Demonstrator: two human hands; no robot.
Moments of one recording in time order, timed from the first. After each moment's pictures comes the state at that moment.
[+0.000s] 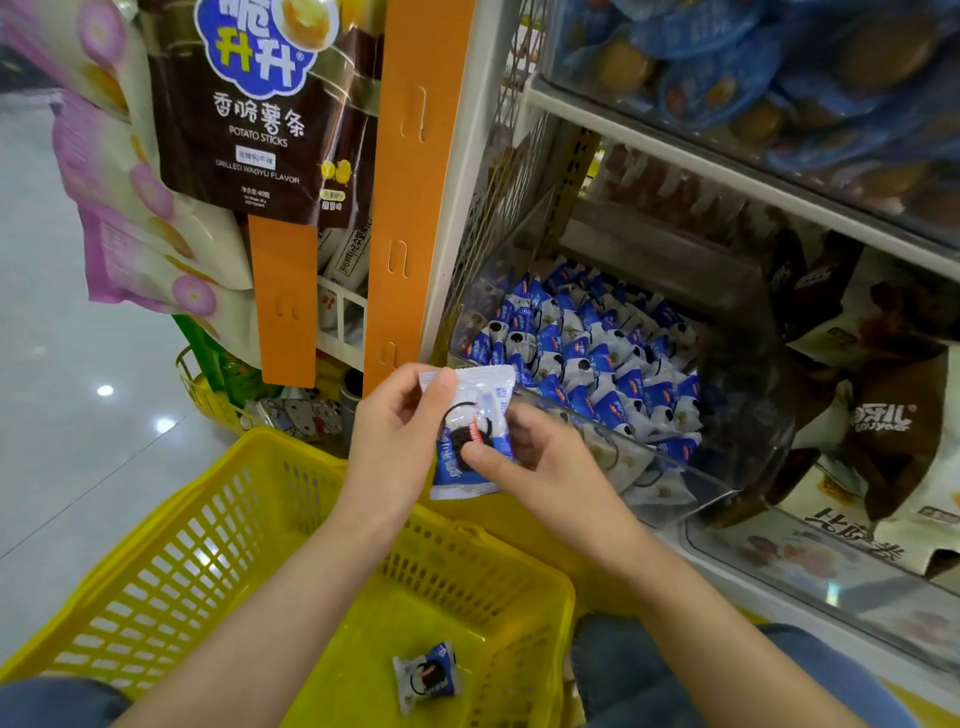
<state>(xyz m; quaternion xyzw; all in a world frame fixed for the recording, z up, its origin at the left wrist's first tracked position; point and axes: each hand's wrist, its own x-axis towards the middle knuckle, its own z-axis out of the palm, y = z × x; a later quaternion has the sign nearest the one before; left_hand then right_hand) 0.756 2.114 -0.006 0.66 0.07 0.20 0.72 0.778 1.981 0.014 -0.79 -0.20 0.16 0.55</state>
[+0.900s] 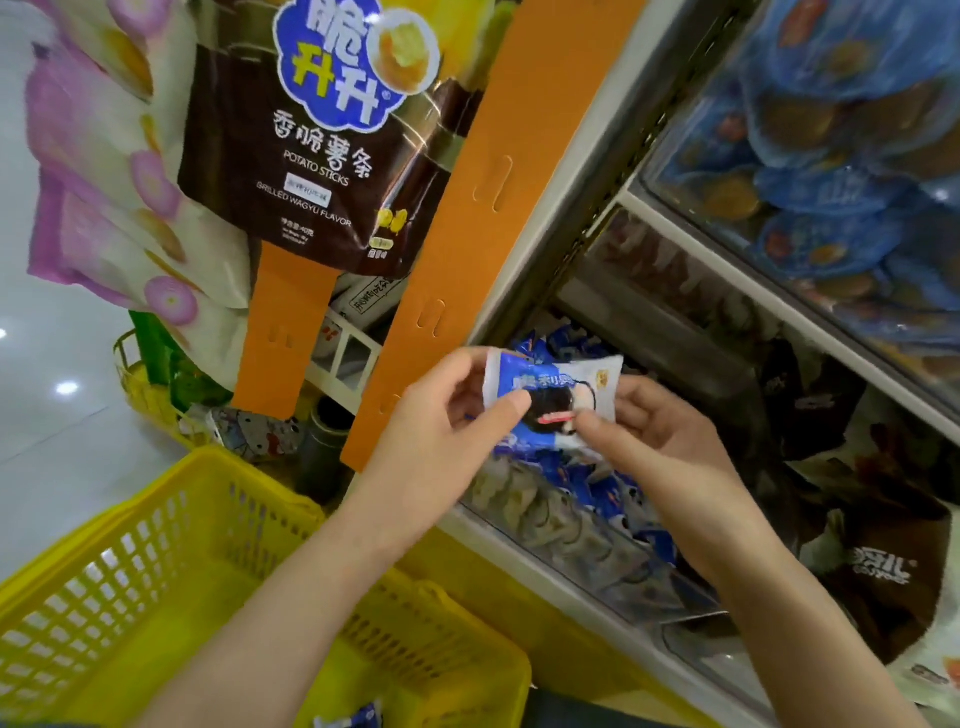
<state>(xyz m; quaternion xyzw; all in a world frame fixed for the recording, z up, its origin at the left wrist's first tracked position) 0.790 2.133 0.033 0.60 -0.02 0.12 0.79 0.826 1.971 0.093 -0.80 -0.15 0.10 0.58</state>
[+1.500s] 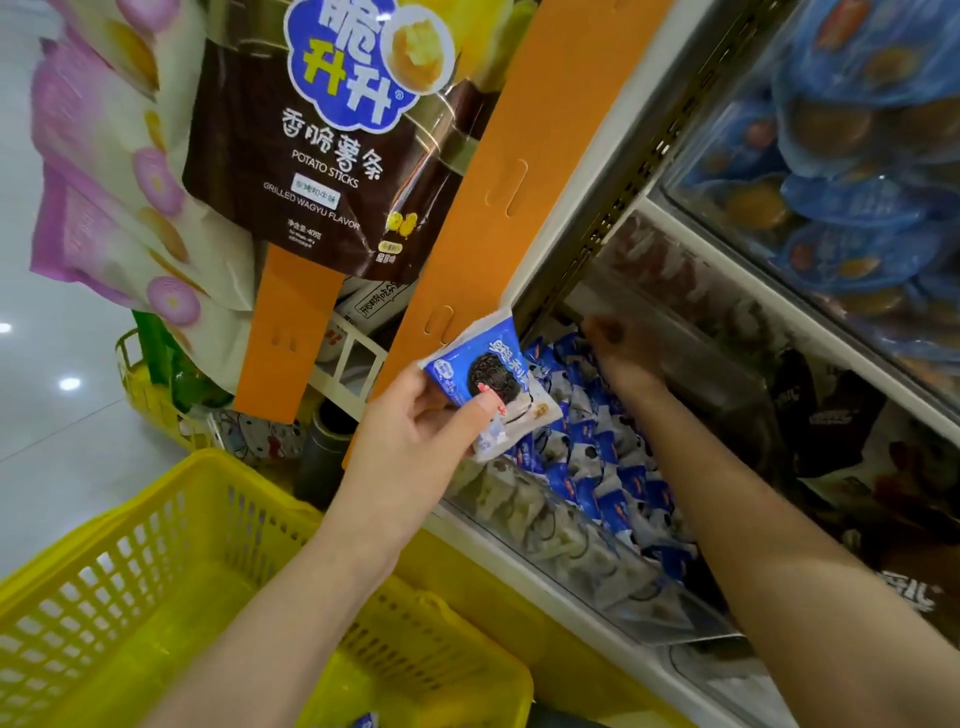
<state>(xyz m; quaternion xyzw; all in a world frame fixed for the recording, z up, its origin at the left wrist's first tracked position) 0.787 2.139 0.023 0.54 0.08 0.14 0.83 0.993 1.985 0.048 -0.95 -0.03 -0.04 0.32</state>
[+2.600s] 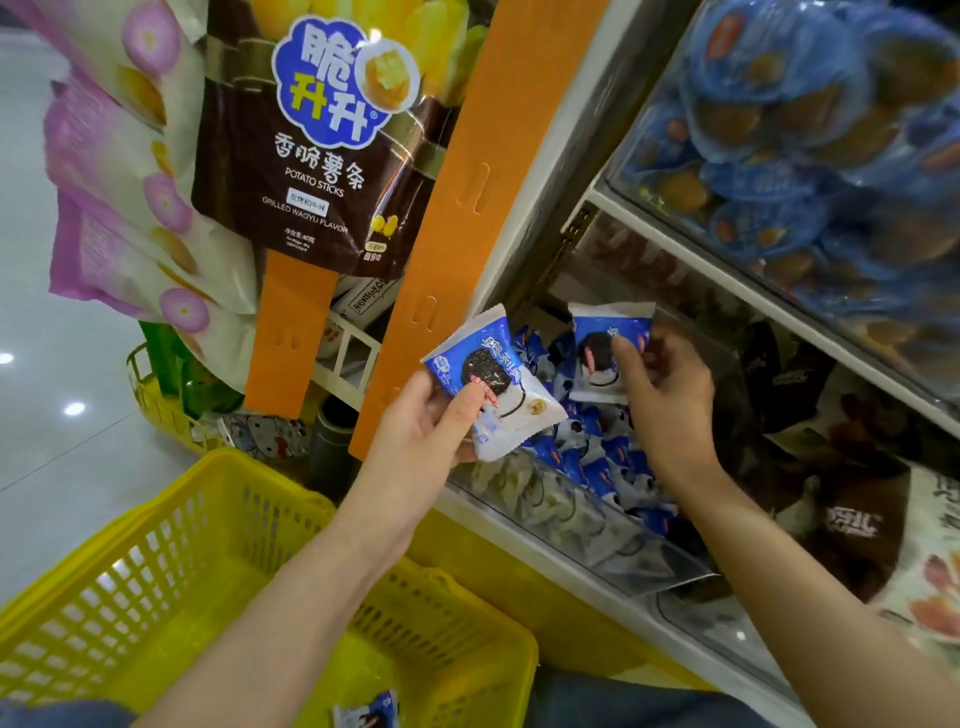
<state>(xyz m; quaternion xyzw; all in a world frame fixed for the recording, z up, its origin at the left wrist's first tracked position) 0.774 2.128 0.023 0.54 0.03 0.08 0.84 0.876 1.955 0.072 -0.87 -0.15 -0.20 0.42</state>
